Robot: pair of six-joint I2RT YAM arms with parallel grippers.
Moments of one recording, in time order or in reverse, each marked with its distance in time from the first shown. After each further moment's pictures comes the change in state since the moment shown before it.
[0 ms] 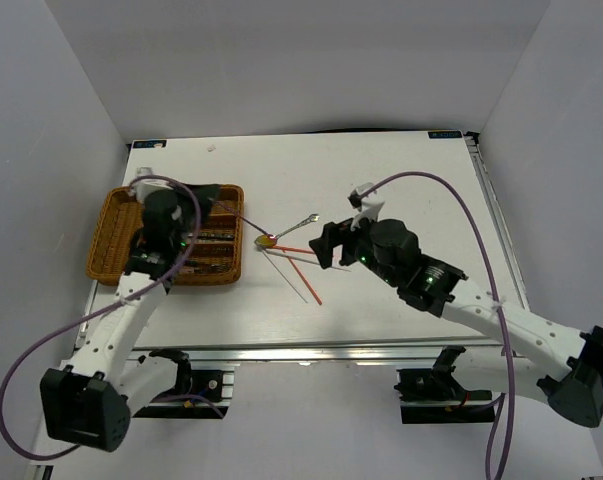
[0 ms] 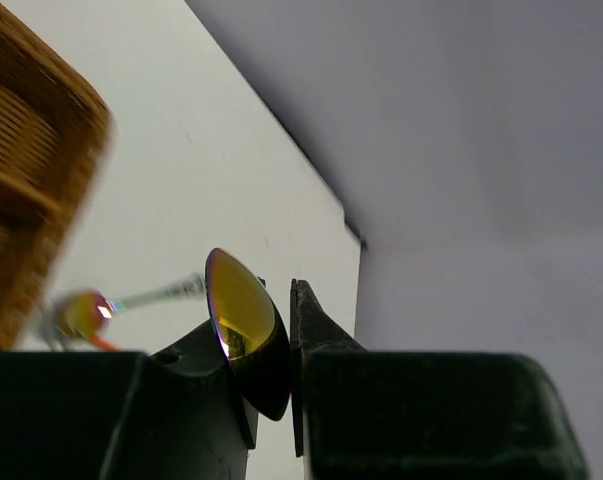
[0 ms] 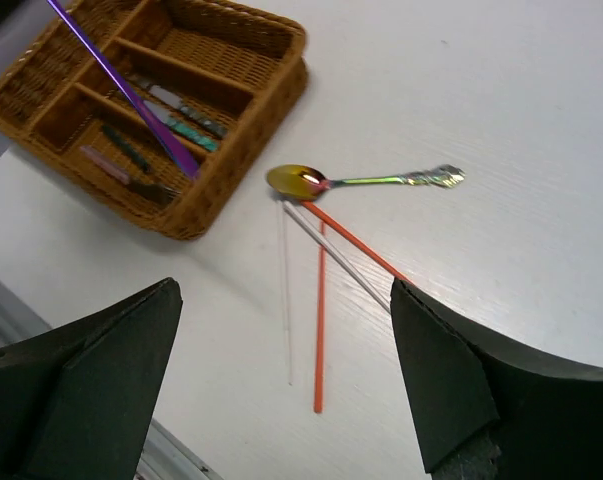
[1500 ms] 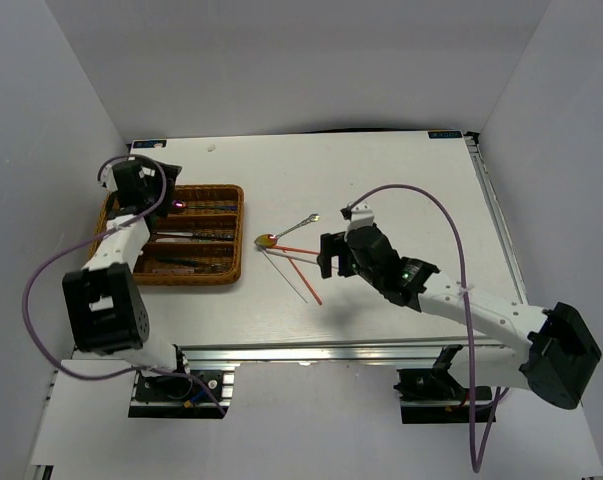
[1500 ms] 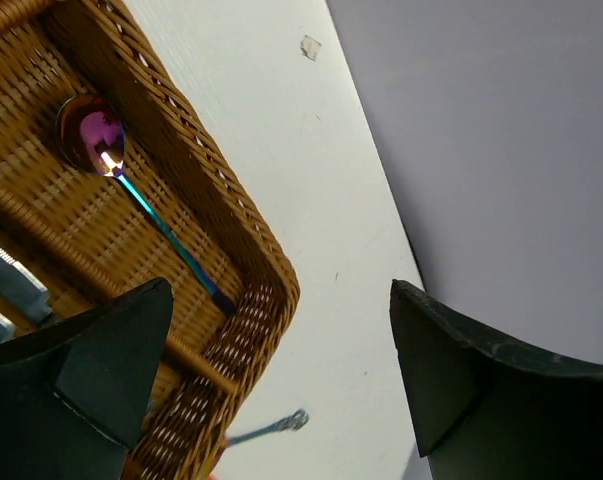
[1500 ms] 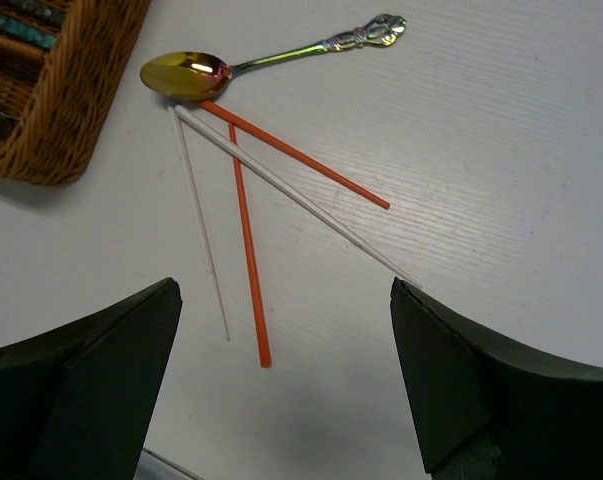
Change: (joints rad) left arm 0.496 0.571 0.256 0.005 0.191 -0.006; right arm -0.038 0.100 -0.136 -0.053 0.099 0.117
